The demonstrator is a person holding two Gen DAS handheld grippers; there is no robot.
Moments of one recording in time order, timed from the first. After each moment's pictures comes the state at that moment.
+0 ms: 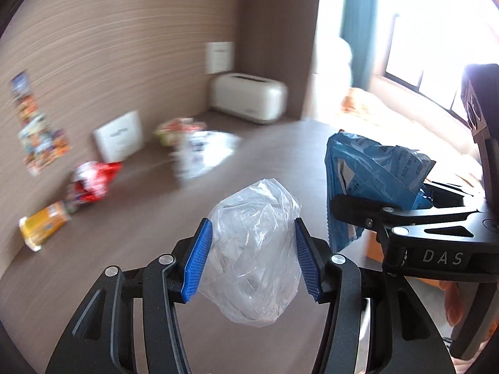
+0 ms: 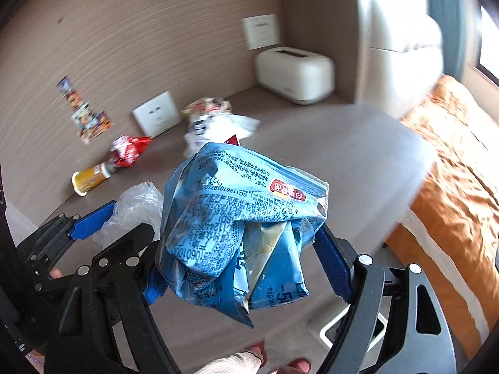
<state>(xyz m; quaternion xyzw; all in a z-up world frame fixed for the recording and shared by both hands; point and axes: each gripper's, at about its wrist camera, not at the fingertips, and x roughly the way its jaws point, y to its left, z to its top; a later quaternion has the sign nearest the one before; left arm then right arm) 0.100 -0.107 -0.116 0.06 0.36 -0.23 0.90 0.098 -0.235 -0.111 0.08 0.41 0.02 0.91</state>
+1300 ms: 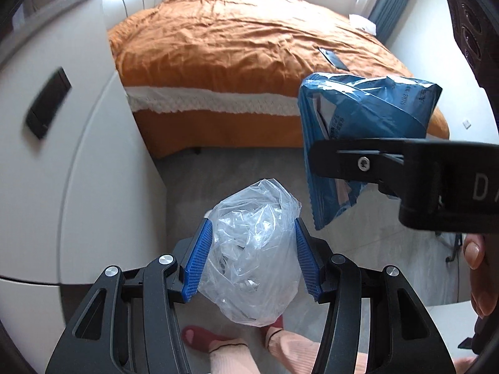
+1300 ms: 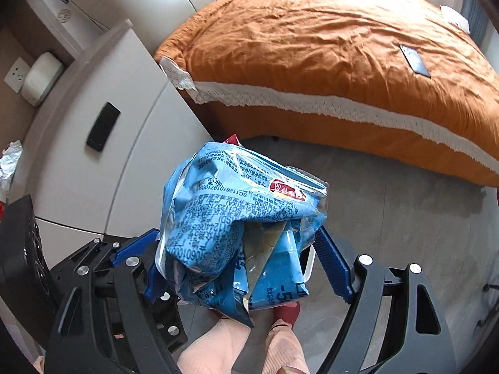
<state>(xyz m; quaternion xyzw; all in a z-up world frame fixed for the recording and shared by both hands) 0.007 -0.410 -0.355 0.21 0.49 -0.50 0.68 -0.052 -0.482 -0.314 0.29 0.50 -0.25 0.78</state>
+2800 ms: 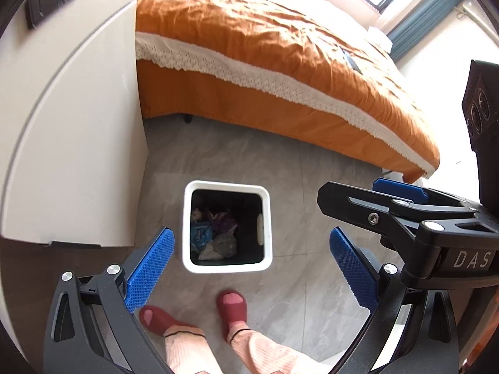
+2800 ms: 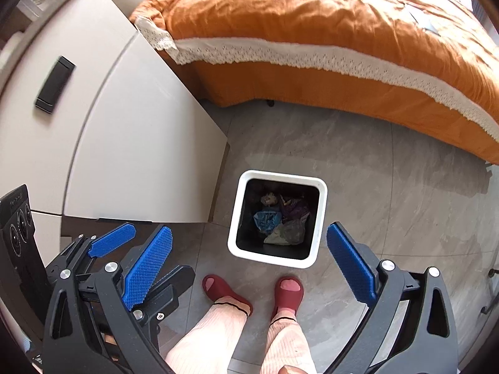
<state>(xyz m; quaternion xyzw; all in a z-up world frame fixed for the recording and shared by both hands) 0.023 -0.391 -0.391 0.13 0.56 -0.48 0.67 -0.054 -0.471 -0.356 0.30 0.52 -0.24 0.76</state>
